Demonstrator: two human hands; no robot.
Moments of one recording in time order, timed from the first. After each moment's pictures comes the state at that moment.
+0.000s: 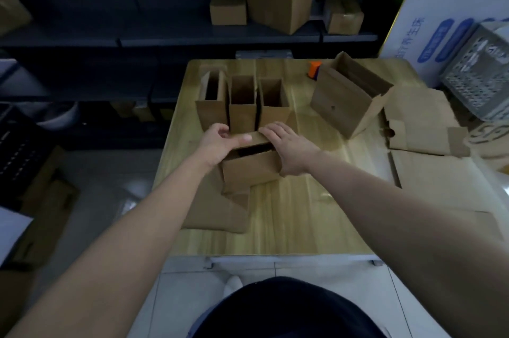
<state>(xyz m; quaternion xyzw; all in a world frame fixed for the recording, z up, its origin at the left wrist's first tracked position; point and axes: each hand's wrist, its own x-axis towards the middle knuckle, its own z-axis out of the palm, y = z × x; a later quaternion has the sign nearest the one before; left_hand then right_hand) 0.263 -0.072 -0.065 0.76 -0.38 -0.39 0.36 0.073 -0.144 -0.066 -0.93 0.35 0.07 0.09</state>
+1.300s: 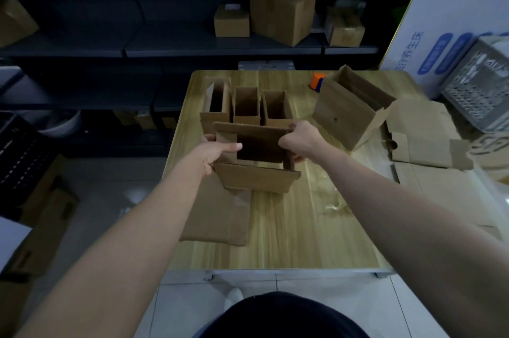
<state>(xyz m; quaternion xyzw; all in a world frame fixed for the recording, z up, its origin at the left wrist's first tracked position) 0.289 -0.080 -0.054 0.71 -0.19 -0.53 0.42 0.083 -0.163 -0.022 -0.67 0.56 -0.09 0.47</state>
